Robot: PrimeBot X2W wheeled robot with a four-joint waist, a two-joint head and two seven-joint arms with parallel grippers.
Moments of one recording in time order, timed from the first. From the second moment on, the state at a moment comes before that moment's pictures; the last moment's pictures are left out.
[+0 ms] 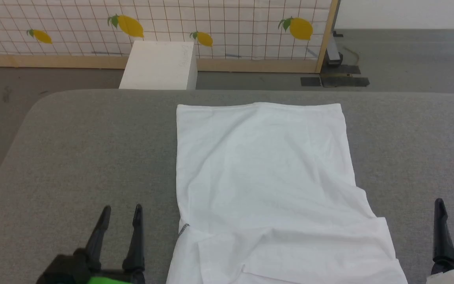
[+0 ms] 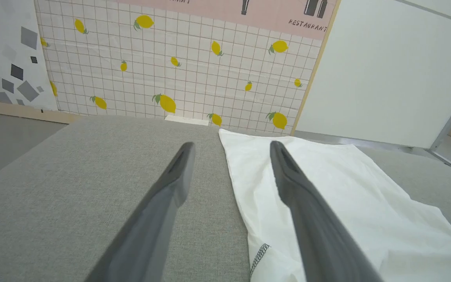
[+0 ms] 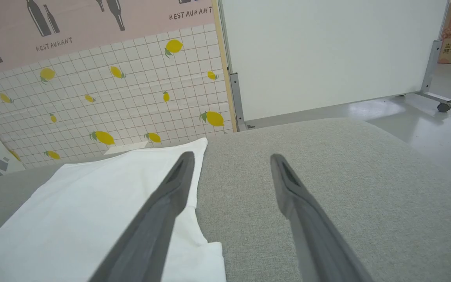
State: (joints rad) left arm 0.22 0.21 -0.18 -0.19 -0.38 0.05 -0.24; right arm 0.21 -0.05 -0.27 -0.14 0.26 0.13 -0.09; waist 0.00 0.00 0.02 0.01
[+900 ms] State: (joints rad) left arm -0.73 0.46 -0.18 0.01 -0.55 -0.11 0.39; right arm 0.02 -0.05 -0.23 -0.27 0.26 0.13 -0.12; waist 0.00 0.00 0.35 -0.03
